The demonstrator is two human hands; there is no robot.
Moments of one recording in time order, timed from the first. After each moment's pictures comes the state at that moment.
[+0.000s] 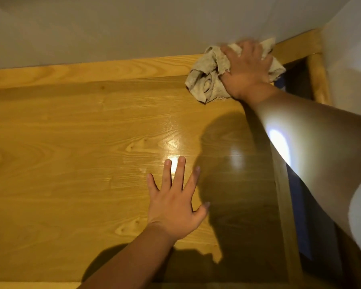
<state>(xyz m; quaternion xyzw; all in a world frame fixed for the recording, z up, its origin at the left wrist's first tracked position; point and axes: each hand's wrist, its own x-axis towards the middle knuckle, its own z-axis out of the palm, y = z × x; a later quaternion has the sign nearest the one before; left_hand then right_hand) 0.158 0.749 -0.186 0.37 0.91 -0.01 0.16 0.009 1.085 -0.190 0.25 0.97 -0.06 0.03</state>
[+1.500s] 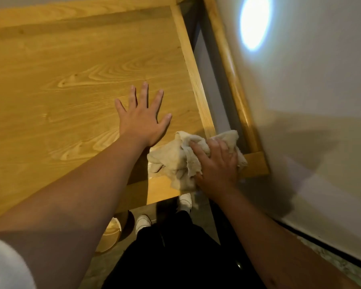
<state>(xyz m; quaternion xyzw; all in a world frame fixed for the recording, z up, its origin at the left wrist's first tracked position) 0.206 0.801 -0.188 0.39 0.91 0.01 0.14 0.446 0.861 -0.174 0.31 0.94 -0.11 0.02</state>
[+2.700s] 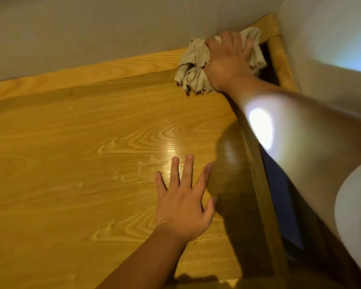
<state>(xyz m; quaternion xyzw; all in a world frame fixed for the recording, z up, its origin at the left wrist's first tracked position) 0.206 0.805 -0.188 0.41 0.90 0.01 0.14 0.044 1.107 -0.189 0.27 0.96 -0.07 -0.04</state>
